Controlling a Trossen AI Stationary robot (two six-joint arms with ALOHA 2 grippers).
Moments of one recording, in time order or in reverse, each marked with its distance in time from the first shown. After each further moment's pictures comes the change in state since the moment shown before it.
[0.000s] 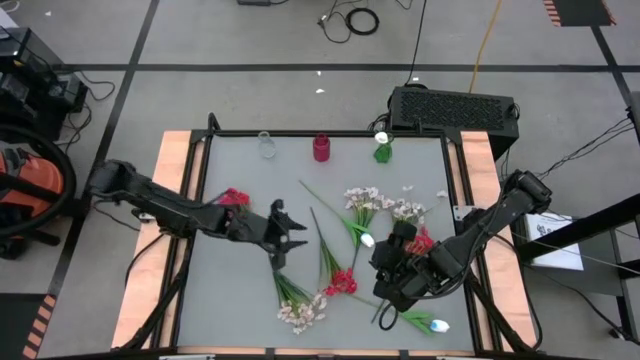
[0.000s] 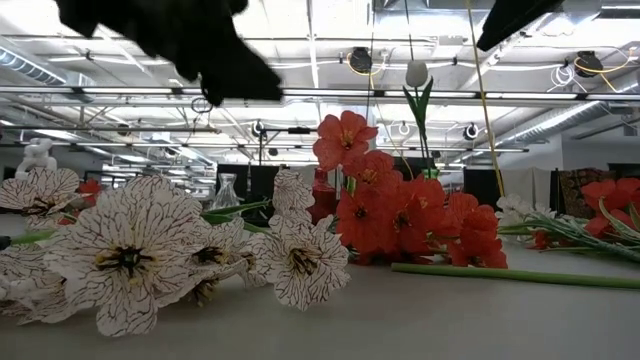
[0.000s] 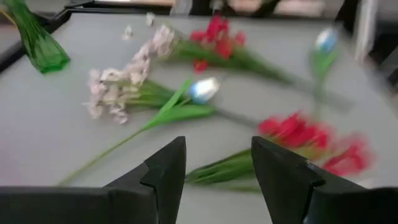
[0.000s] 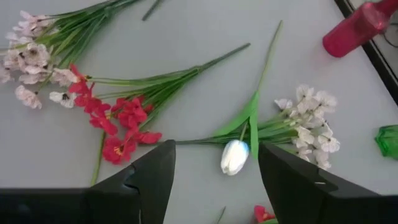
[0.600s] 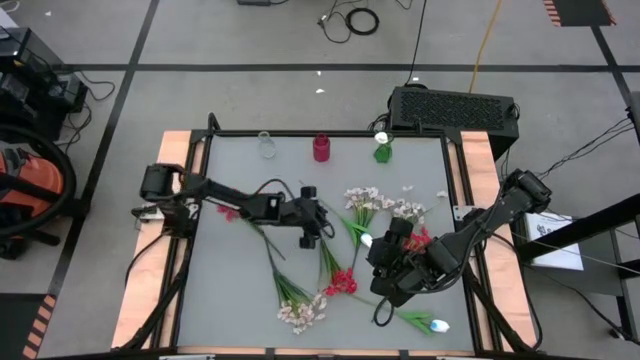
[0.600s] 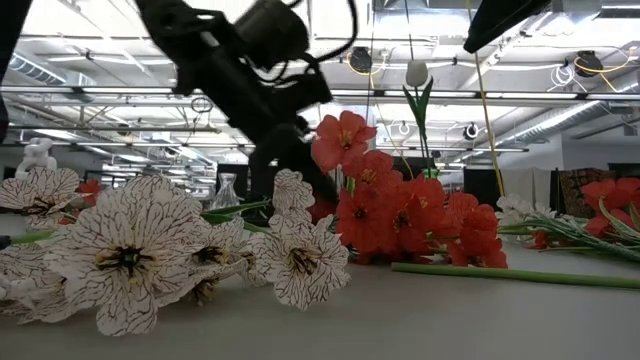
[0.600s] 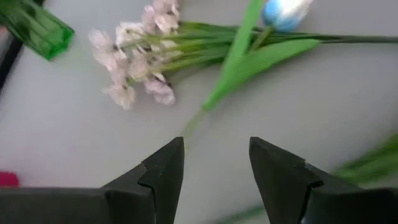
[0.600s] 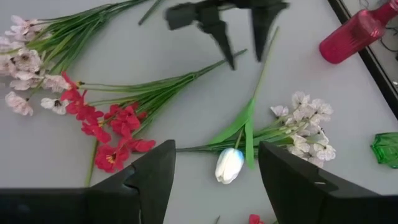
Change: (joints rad) left arm 0.245 0.411 0.286 -0.125 0.099 0.389; right arm -0.032 -0.001 0.000 0.024 -0.001 -0.049
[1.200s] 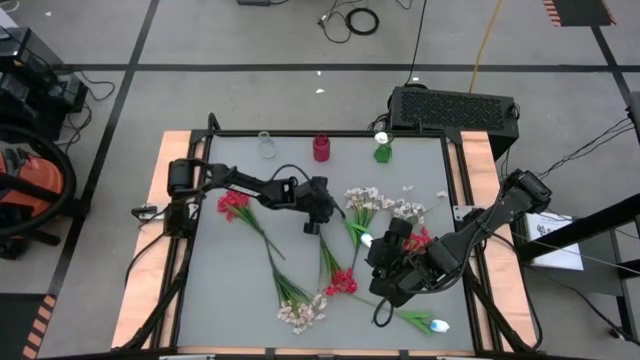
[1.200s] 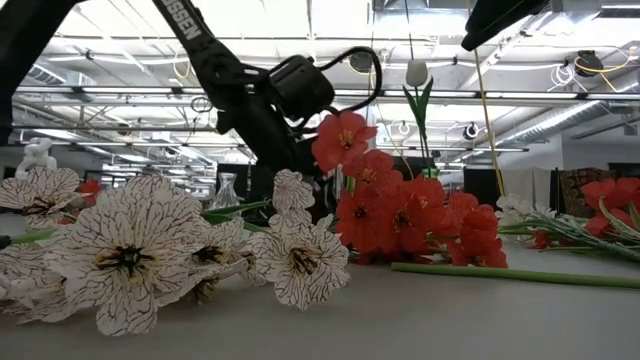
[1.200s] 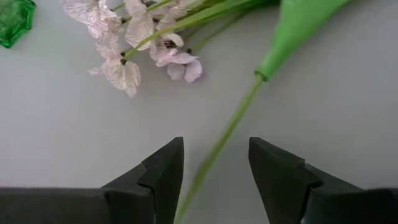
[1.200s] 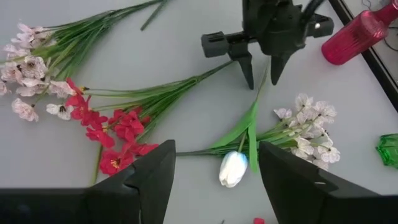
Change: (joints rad) left arm 0.162 0.184 0.100 -0.009 0.171 0.195; right arm 0.000 0.000 0.000 0.019 0.000 0.003
